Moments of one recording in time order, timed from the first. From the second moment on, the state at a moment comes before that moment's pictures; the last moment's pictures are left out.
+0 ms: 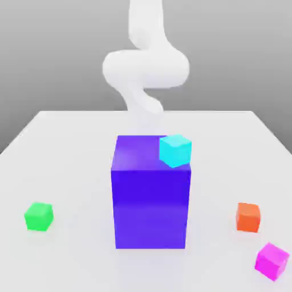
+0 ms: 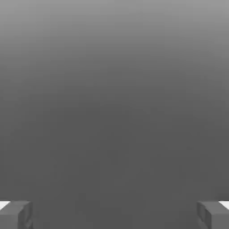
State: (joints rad) arm 0.01 -0.71 0.03 -2.30 -0.02 2.33 0.80
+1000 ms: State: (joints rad) arm 0.22 0.37 0.30 -2.33 -0.26 2.69 0.80
